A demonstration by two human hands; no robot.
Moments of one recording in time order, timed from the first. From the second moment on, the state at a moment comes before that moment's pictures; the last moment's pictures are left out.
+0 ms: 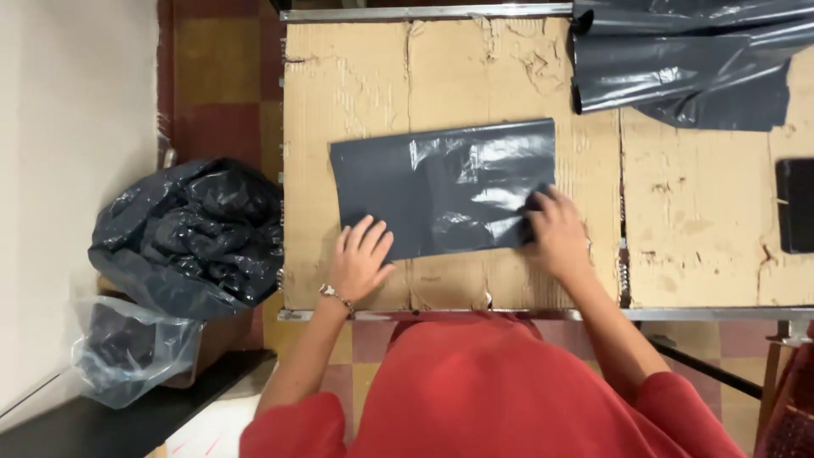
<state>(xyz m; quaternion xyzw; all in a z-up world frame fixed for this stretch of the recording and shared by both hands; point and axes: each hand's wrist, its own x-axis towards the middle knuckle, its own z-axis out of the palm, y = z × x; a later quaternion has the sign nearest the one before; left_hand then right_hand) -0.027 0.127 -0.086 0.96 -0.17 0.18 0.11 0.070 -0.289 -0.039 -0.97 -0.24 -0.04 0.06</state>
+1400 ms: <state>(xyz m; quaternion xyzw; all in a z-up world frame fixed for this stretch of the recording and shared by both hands) 0.326 -0.232 -0.029 0.93 0.18 -0.11 0.30 0.447 -0.714 -0.120 -0.83 0.24 -0.09 0.51</state>
